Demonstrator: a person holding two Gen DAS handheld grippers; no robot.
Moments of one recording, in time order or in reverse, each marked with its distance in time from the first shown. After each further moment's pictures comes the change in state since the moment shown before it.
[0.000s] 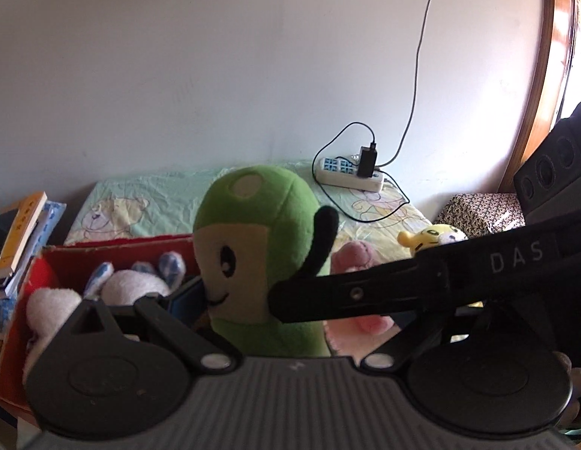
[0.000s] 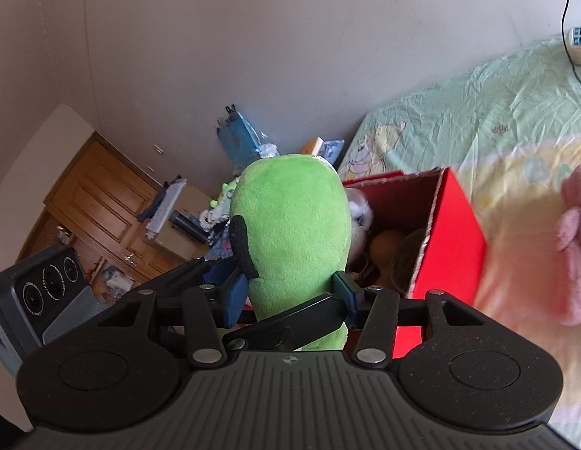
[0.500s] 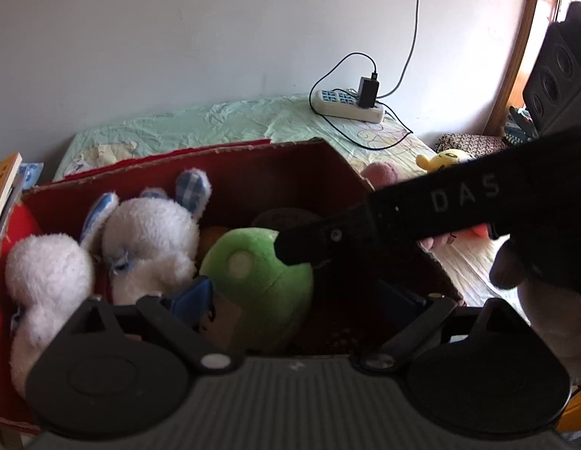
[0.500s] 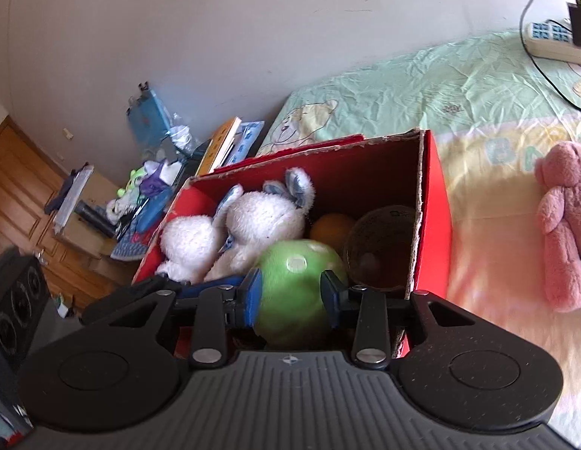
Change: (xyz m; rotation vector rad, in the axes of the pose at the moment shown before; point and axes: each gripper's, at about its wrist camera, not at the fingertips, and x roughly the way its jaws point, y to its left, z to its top) left arm 0.040 0.058 -0.044 0.070 0.161 -0.105; right arm 0.041 0.008 -0.009 0.027 -0.007 -0.304
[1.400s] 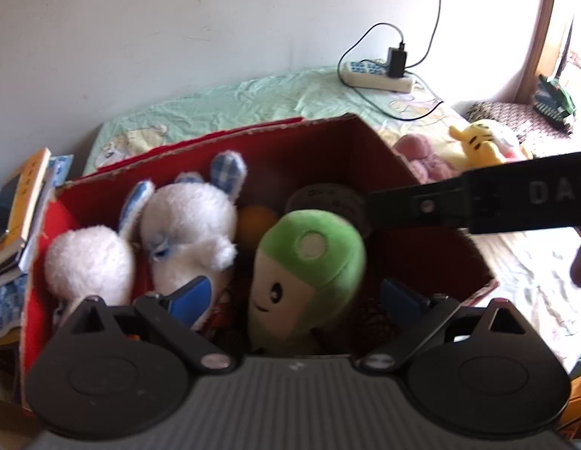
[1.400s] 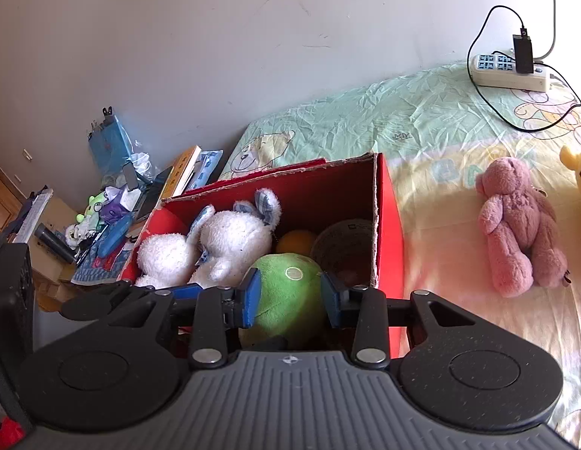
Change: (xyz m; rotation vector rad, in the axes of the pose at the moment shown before) left arm -0.004 -0.003 0.008 0.027 0.109 0.150; right arm -0.025 0.024 -0.017 -0.013 -0.112 -0.186
